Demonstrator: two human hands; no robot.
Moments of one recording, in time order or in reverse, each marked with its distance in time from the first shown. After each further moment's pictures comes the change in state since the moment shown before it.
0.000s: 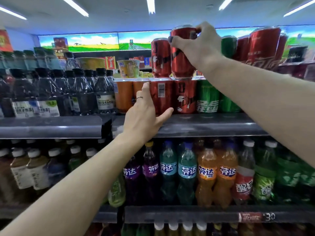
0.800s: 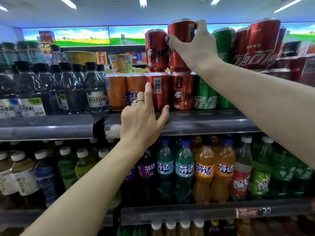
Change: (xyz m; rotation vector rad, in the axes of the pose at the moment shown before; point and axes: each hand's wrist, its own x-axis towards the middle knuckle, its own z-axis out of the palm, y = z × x) left_hand -0.007 -0.005 0.023 0.251 0.152 0.121; right_hand 0.005 0.028 0.016 -0.175 0.017 -0.053
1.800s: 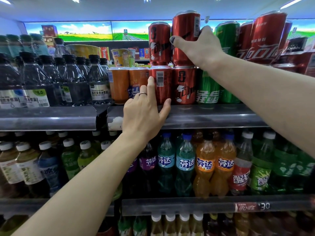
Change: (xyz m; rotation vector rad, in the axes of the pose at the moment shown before) left_hand -0.001 0.001 -0.001 -0.013 0.015 0.000; right_hand -0.007 0.005 -0.007 0.021 -0.151 0.116
